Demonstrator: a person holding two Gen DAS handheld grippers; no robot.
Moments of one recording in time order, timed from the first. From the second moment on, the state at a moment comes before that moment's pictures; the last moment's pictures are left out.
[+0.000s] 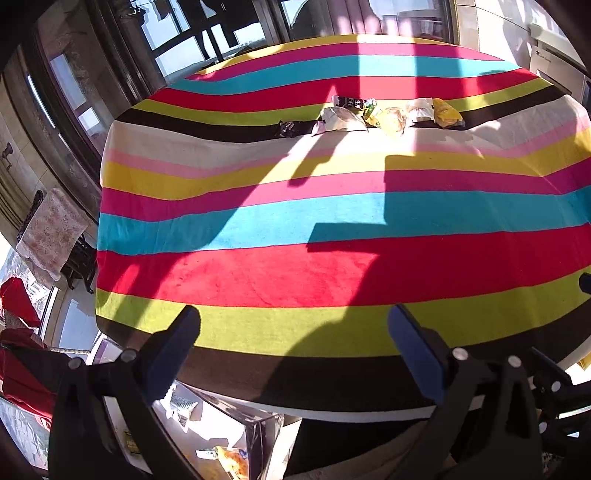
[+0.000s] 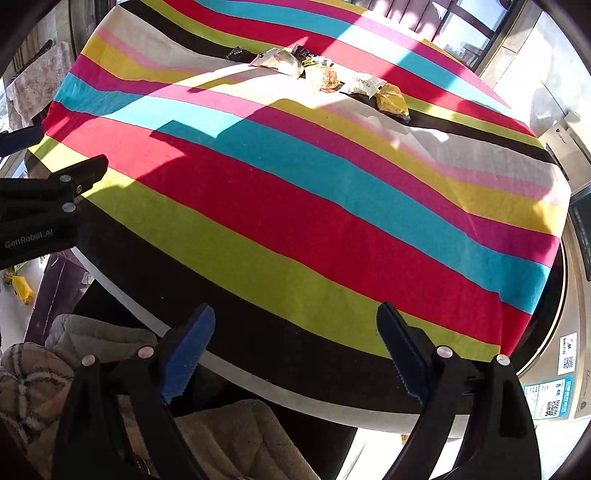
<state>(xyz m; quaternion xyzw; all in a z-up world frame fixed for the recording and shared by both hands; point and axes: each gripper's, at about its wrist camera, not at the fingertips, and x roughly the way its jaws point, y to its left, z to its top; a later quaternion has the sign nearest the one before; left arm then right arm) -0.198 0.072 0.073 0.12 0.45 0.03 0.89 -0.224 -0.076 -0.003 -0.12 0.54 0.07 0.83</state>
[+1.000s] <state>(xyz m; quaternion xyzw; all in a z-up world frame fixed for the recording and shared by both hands) 0.026 0.010 0.021 0.01 0.47 -0.10 0.88 0.127 -0.173 -0.058 -0.04 0.45 0.01 0.89</state>
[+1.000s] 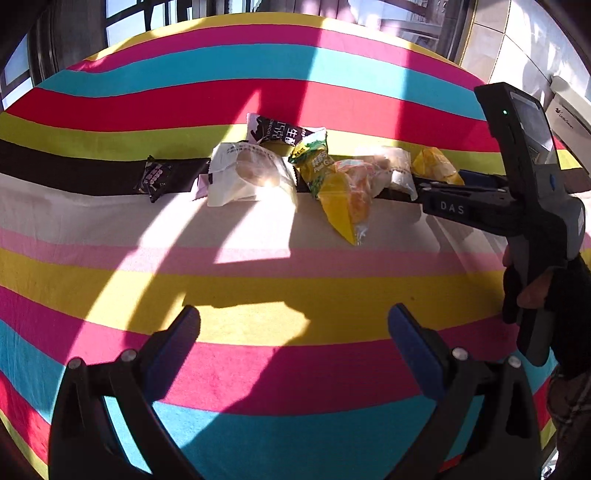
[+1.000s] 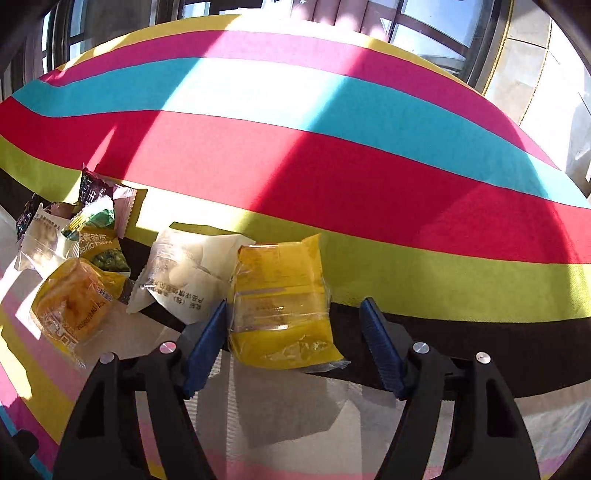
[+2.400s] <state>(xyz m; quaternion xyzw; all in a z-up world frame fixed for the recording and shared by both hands) -0.068 0.096 0.021 -0.14 0.46 -0.19 0.85 -0.112 -0.153 -0.035 0.12 0.44 0.11 0.88</state>
